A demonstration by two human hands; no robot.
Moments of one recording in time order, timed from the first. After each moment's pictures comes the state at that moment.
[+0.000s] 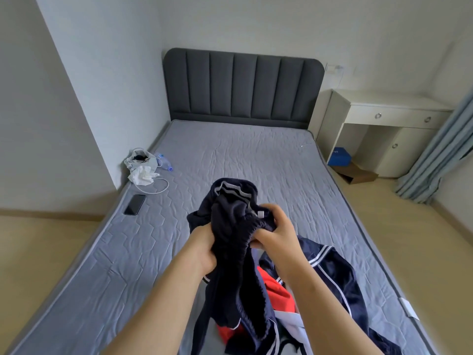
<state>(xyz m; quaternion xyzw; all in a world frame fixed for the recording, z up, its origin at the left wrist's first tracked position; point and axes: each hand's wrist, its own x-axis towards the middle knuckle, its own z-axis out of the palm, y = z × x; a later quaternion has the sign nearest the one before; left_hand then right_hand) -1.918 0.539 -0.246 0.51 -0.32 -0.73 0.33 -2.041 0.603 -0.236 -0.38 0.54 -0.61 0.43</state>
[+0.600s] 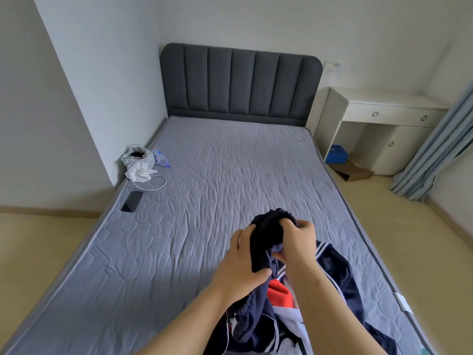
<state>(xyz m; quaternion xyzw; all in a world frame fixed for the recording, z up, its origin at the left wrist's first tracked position) -1.935 0.586 -0.285 0.42 -0.79 -0.40 0.18 -2.061 0.598 -0.260 -0.14 0.71 -0.61 0.34</state>
